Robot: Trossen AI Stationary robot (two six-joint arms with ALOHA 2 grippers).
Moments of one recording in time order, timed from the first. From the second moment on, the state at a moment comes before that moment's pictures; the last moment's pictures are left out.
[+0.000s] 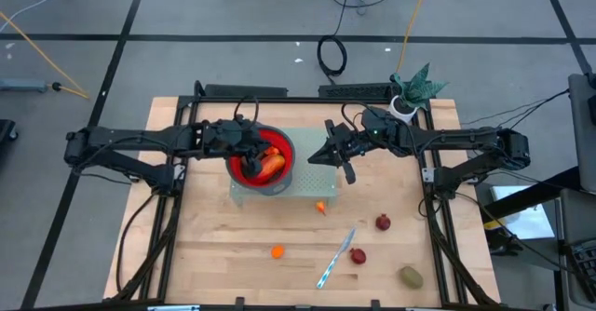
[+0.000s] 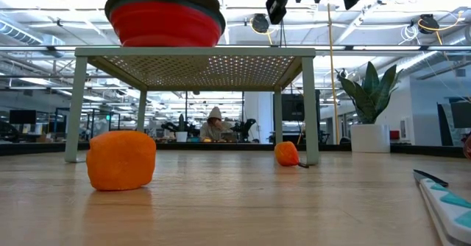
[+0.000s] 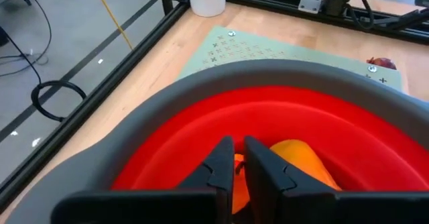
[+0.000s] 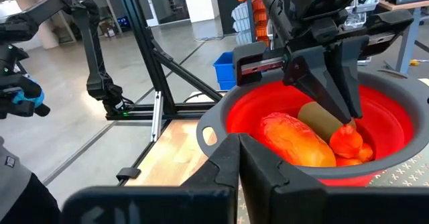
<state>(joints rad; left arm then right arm) 0.09 1.16 0.96 -0.37 -0.23 -0.17 -0.19 1.34 0.95 0.28 -0.53 0.14</state>
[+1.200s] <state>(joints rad) 0.04 0.68 0.93 -0.50 -0.24 -0.18 -0.02 0.96 0.95 -0.58 -0.20 0.01</state>
